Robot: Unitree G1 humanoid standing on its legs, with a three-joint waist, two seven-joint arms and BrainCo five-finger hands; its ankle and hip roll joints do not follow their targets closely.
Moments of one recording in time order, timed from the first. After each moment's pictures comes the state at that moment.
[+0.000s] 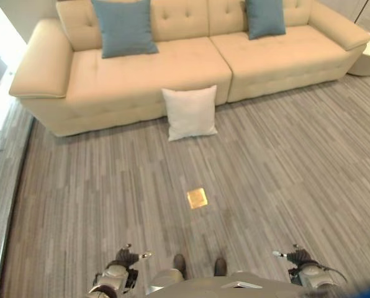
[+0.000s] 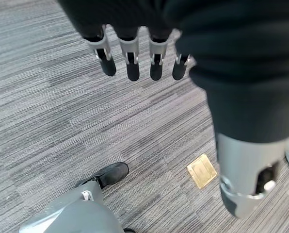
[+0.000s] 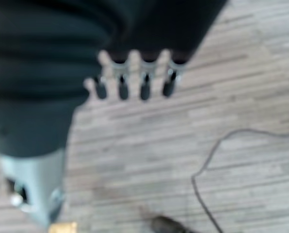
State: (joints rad) left arm -0.07 0.28 -0.16 1.22 -0.09 -0.05 0.13; right arm -0.09 -0.28 0.19 1.23 0.07 -0.02 -0.20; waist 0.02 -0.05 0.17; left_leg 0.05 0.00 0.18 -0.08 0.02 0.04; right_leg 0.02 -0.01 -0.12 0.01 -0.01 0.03
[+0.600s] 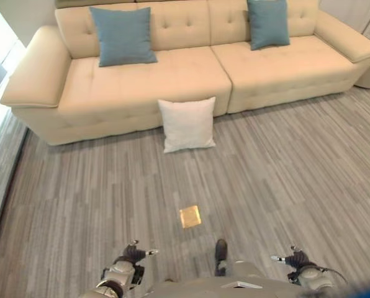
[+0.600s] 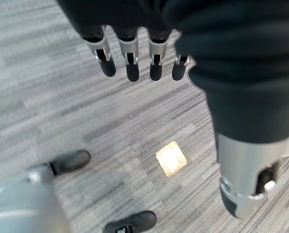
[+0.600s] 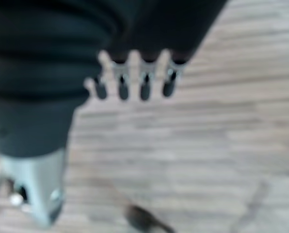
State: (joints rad) left arm -0.08 0.25 -0.20 1.25 -0.09 -0.06 0.13; right arm -0.08 -0.29 0.25 1.19 0.05 -0.01 -0.20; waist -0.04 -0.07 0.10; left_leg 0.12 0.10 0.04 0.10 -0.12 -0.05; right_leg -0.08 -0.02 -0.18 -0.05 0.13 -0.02
